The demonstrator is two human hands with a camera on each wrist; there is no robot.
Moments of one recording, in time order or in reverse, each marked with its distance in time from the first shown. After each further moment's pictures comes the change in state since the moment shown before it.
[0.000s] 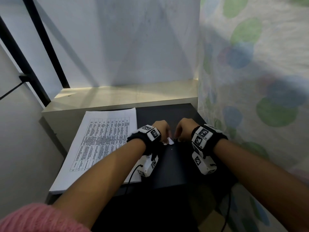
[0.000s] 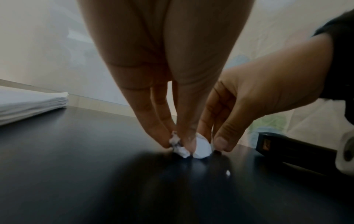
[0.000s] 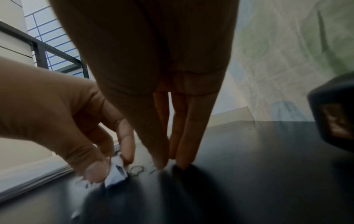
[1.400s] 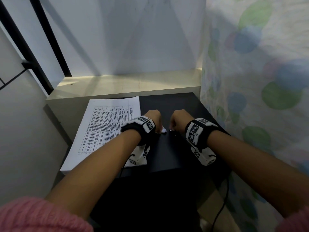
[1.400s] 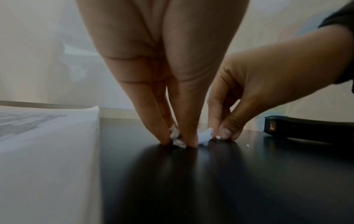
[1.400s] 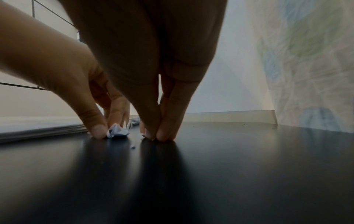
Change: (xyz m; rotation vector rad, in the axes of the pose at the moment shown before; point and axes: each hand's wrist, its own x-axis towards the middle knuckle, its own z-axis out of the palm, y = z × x) left_hand -0.020 -0.027 0.004 -0.001 0.091 -0.188; right_hand -0.002 -0.029 0.025 -0.085 0.046 -0.078
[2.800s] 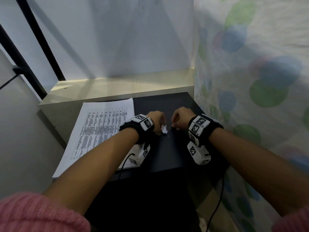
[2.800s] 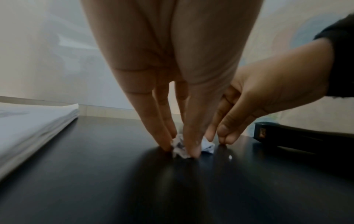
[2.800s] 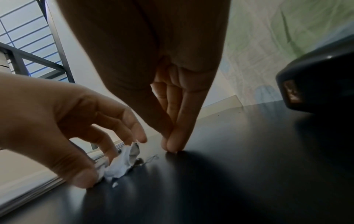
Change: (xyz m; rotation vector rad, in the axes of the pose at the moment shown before) left_hand 0.002 0.023 -0.001 0.129 -0.065 0.206; right_hand -0.013 0.027 -0.012 0.319 0.052 0.127
